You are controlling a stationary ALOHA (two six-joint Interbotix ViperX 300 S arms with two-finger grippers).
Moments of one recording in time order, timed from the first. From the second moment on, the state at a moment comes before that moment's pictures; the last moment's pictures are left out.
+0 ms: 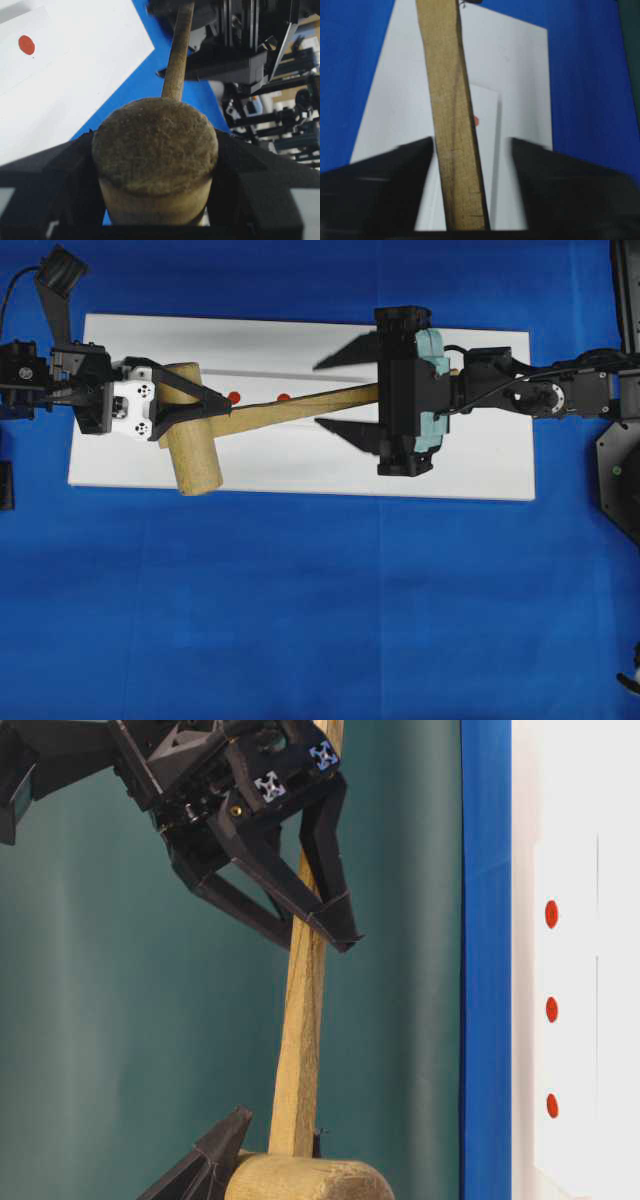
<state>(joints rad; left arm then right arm) 0.07 -0.43 0.96 -0.01 -0.25 -1.06 -0.06 -0.18 0.68 1.01 -0.11 -1.19</state>
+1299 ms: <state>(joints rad) 0.08 -0.57 1.04 -0.01 -0.14 -0.98 -0.06 -0.23 0.73 1.03 -0.08 -1.17</state>
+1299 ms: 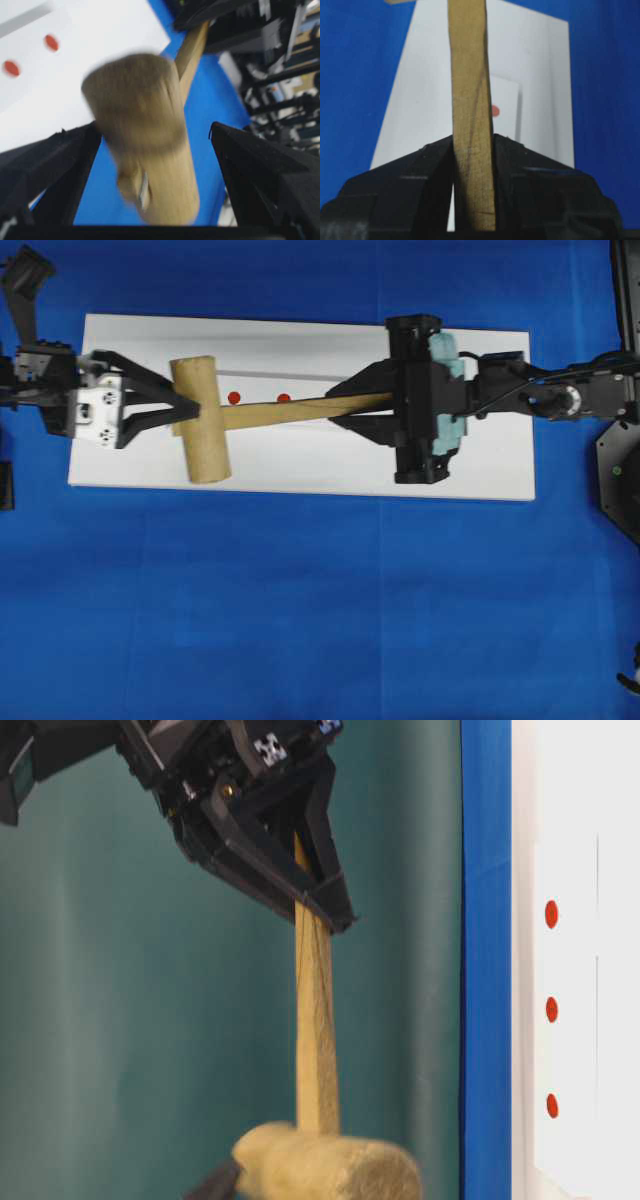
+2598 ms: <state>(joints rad) 0.12 -0.71 1.13 -0.01 -0.09 -0.07 0.03 -0.26 0.76 1.29 -0.07 -1.08</state>
